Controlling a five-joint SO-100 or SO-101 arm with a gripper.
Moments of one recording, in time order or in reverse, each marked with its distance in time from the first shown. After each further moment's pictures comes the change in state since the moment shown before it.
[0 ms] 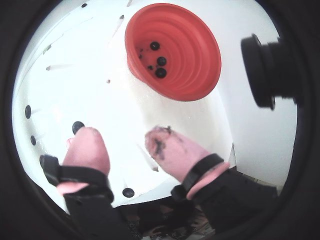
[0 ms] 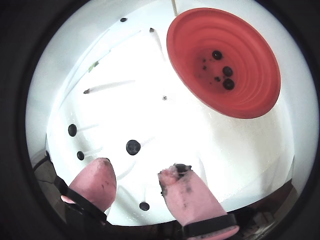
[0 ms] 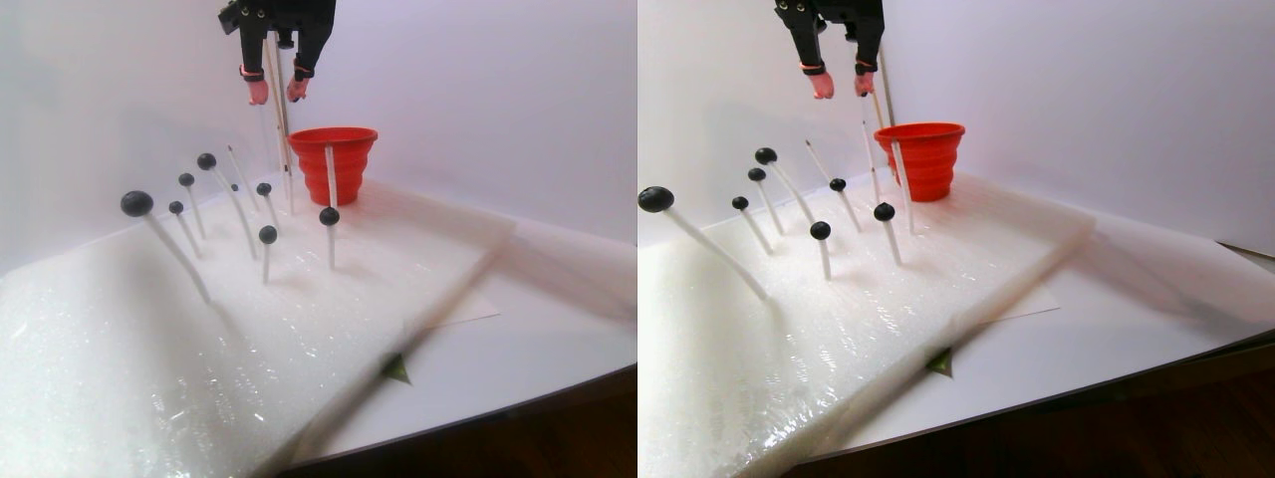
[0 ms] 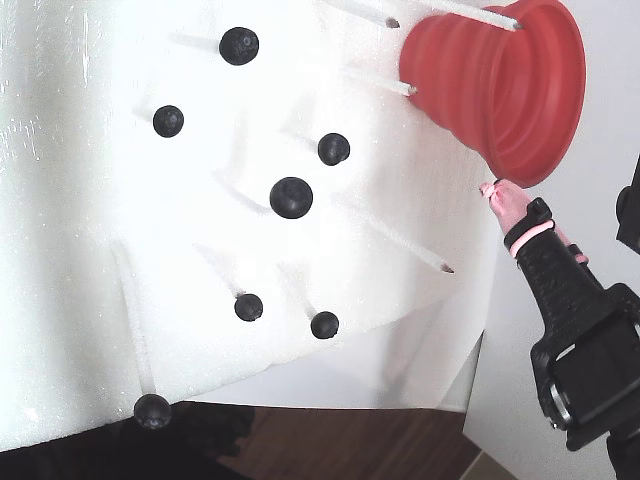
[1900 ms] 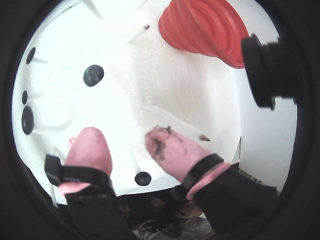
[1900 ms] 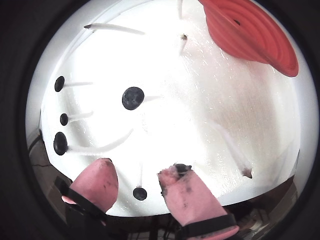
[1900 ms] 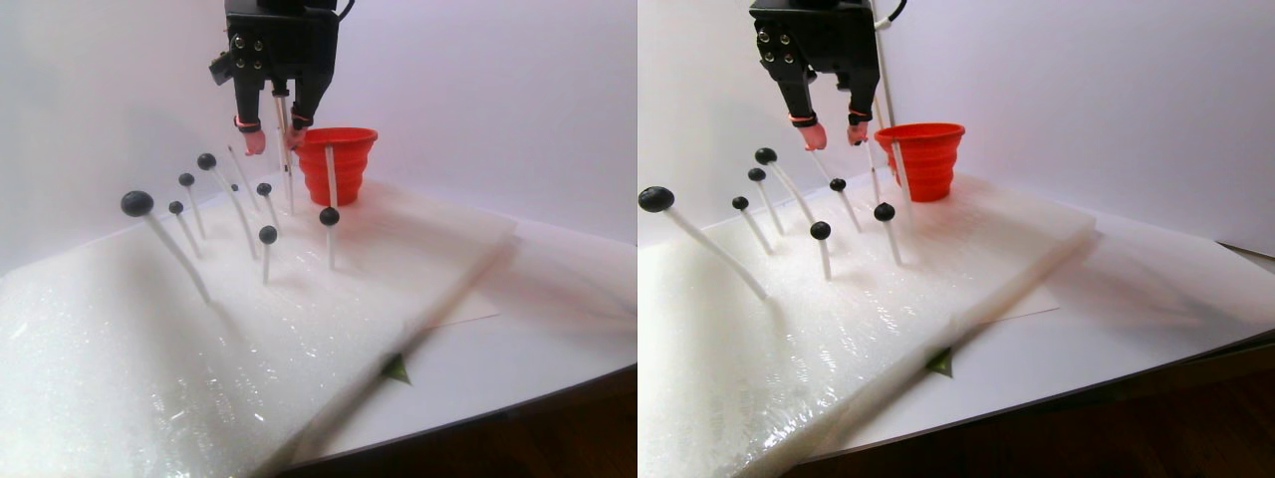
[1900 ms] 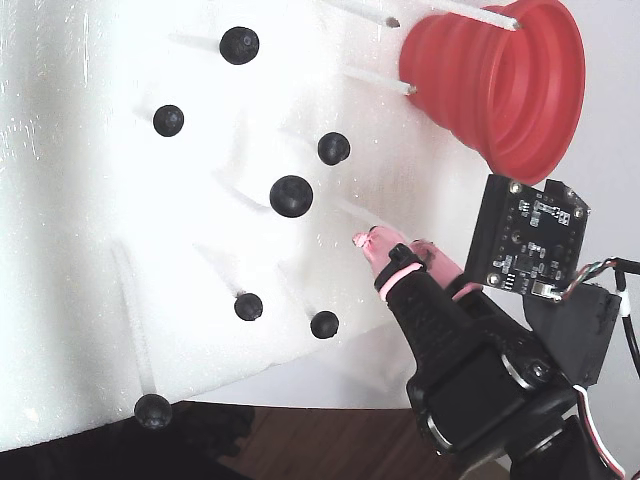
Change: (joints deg) arm 0.4 -7.4 9.8 -10.3 -3.0
